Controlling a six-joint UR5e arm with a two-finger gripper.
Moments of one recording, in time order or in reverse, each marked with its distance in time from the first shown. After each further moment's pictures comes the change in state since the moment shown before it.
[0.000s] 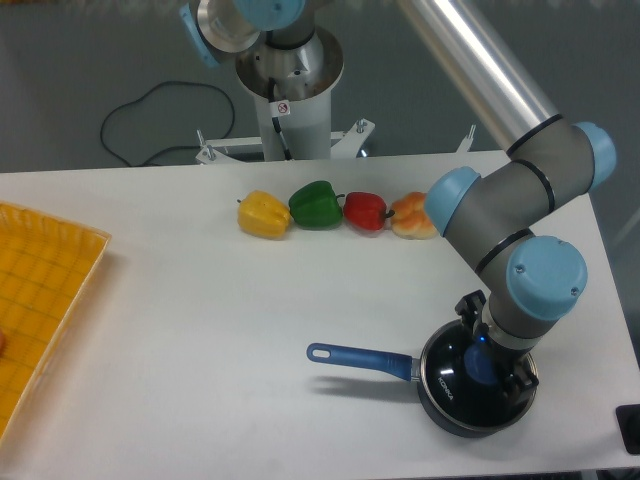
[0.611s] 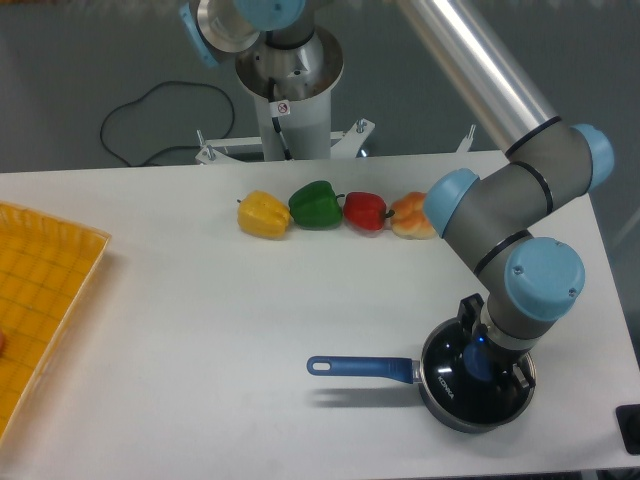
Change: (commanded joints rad) arm 0.000 0.003 -0.011 0.020 0.000 -0.002
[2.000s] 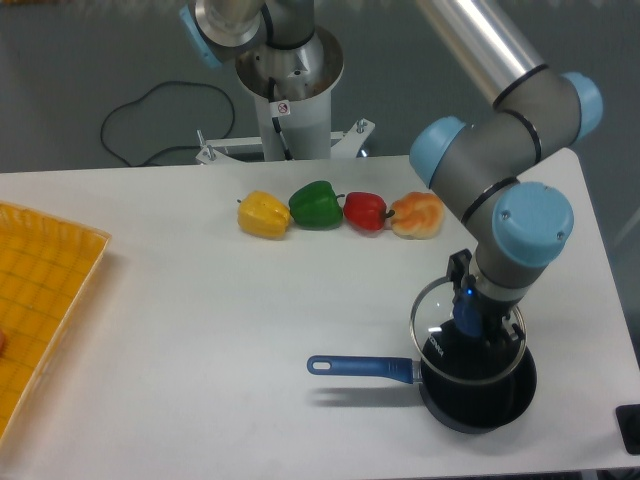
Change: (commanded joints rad) arm 0.037 0.195 -0.181 -0.067 0.015 0.000
